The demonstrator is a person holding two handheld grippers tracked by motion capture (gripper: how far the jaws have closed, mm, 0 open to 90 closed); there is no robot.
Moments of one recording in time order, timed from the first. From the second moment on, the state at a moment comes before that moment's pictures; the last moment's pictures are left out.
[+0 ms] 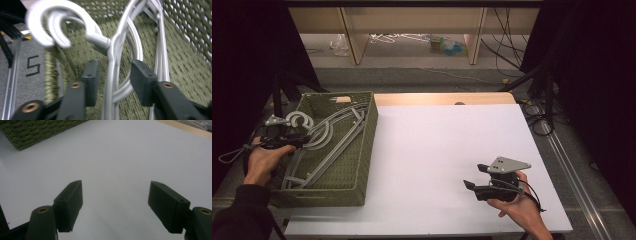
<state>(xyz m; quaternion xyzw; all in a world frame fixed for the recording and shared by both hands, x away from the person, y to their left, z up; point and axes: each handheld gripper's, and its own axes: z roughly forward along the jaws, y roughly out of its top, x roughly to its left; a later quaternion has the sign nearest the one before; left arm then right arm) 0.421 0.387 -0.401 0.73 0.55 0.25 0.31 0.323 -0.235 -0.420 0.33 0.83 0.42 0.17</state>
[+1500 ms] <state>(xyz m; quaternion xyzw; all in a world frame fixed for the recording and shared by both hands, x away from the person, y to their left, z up) 0.329 0.218 -0.372 0.70 0.42 0.23 0.53 0.327 -0.233 -0.421 0.34 0.80 0.46 0.17</state>
